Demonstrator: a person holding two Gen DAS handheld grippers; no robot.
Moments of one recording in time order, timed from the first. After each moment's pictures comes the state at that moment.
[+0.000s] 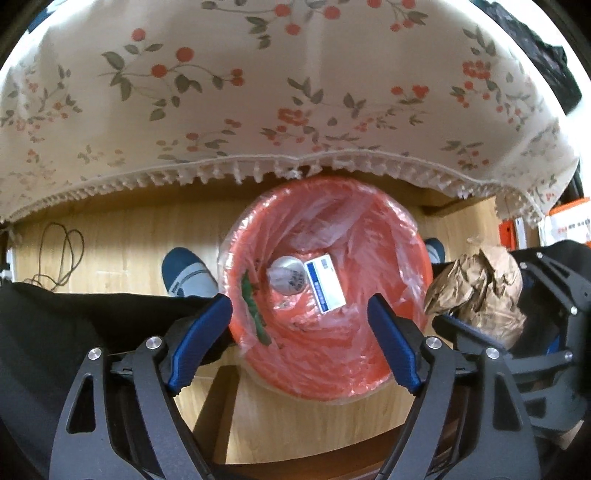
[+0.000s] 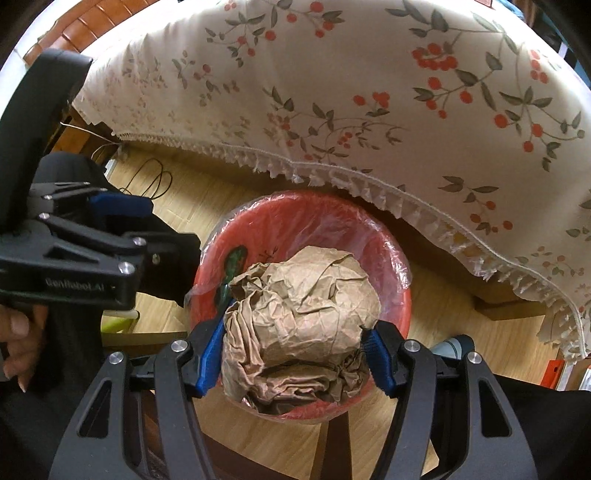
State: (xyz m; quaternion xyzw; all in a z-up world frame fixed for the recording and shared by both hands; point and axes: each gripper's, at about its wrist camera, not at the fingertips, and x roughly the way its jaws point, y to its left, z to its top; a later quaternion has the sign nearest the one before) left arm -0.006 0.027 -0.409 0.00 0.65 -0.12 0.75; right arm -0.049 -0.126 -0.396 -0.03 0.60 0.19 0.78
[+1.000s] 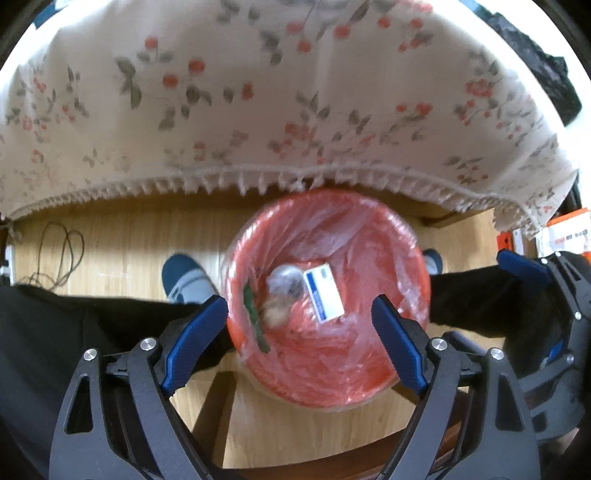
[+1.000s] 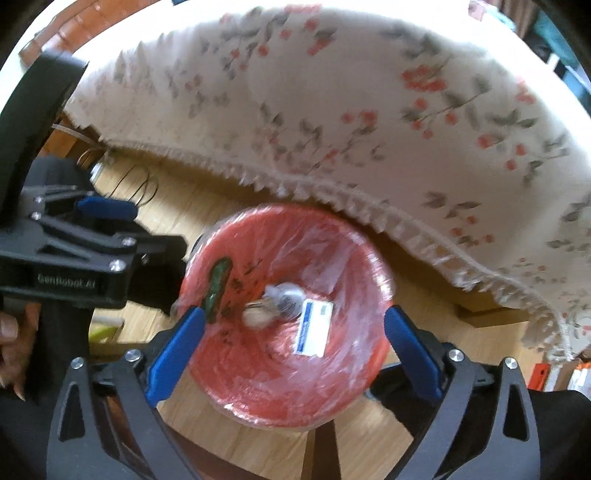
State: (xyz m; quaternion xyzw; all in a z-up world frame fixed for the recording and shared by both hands) left arm -0.003 0.031 -0.397 -0.01 0.63 -0.12 0.77; right arm -0.049 -0.133 -0.373 -0.05 0.56 0.14 0.81
